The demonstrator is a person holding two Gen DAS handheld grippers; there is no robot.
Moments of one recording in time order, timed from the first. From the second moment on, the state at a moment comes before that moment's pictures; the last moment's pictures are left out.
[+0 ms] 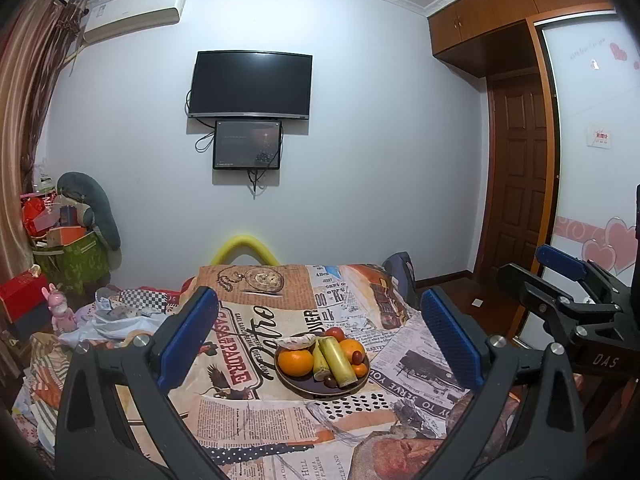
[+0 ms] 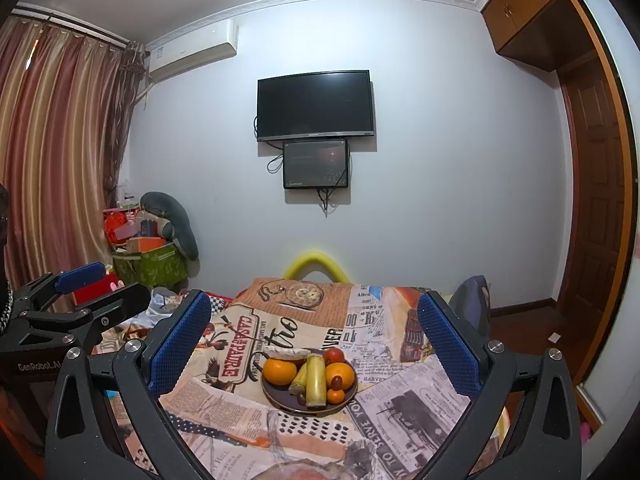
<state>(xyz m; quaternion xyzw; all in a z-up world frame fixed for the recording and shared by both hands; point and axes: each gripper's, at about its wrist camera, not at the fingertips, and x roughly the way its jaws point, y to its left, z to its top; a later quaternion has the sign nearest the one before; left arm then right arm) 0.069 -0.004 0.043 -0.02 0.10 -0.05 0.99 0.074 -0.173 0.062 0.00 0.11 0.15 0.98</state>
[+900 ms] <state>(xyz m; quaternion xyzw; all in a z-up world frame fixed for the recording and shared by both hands) 0.066 -0.005 0.044 -0.02 0.09 -0.05 0.99 0.071 -0.173 0.063 0.00 0.11 0.15 0.98</state>
